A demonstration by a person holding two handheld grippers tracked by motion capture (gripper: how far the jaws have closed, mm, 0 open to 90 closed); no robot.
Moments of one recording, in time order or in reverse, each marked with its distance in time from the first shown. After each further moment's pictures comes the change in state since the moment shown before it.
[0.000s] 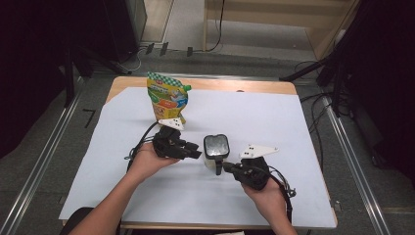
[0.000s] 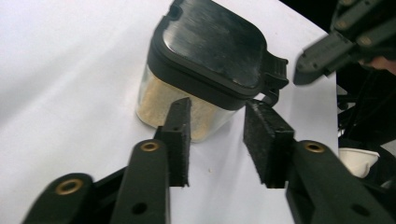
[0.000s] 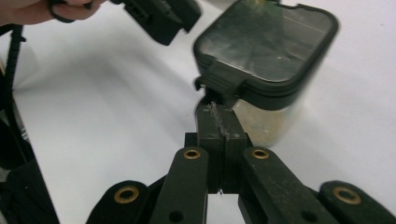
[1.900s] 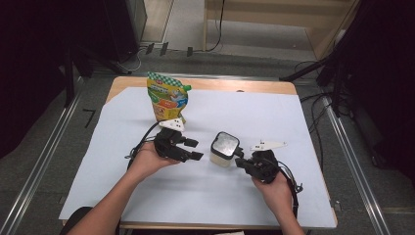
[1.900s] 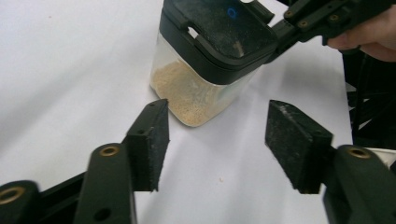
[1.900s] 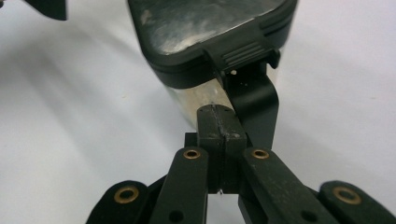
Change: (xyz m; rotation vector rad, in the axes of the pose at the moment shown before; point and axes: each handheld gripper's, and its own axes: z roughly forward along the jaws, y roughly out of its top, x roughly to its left) left arm 0.002 0.000 0.007 -0.027 -0.005 0.062; right arm -0.049 -0.015 0.002 0.057 -0.082 0.113
